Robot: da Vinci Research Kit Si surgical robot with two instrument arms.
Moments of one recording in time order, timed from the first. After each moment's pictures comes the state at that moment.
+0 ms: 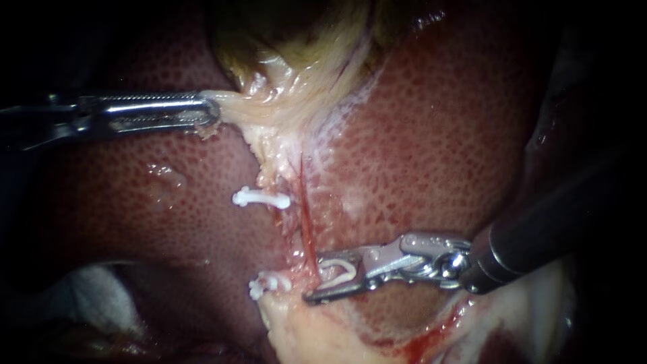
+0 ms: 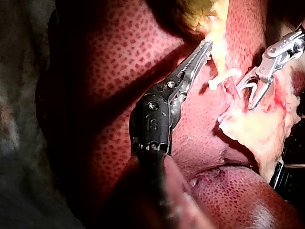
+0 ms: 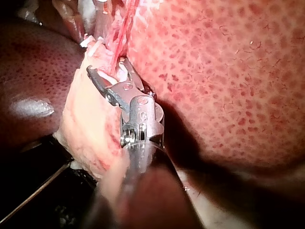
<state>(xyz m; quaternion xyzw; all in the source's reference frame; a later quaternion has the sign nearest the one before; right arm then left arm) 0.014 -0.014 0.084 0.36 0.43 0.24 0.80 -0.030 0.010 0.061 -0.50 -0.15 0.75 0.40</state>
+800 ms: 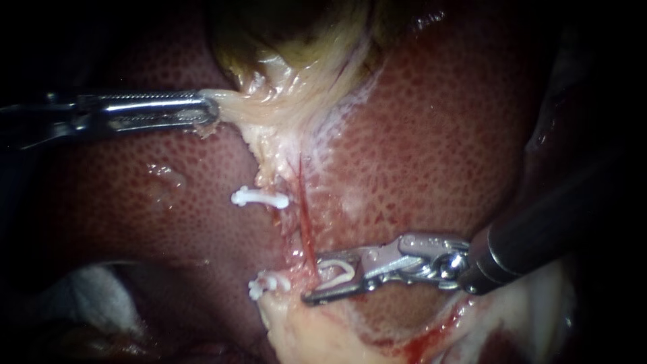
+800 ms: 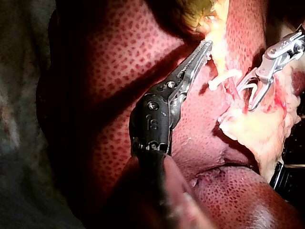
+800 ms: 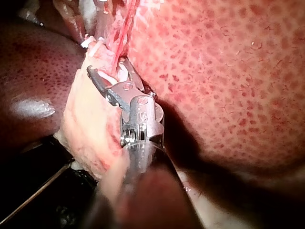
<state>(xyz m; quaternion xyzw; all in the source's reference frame) 0.014 -0.015 0.084 0.35 0.43 0.24 0.80 -0.030 0.010 0.061 -0.50 -0.15 0.75 0.40</state>
